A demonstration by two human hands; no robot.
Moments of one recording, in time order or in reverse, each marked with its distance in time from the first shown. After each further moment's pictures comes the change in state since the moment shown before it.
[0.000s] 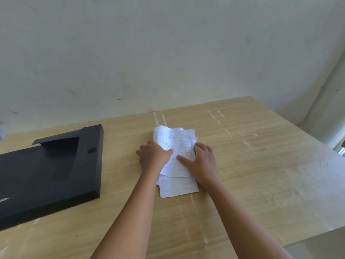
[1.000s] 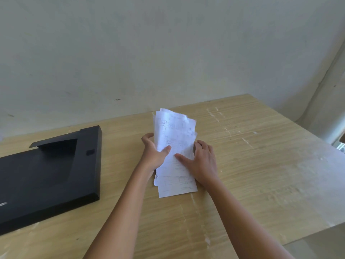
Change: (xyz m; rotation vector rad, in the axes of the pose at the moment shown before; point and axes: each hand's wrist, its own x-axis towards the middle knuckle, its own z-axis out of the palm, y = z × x) left_hand -0.012 -0.018 -0.016 -0.776 -0.252 0.196; right_hand 0.002 -0.002 0.002 0.007 -0.008 0.047
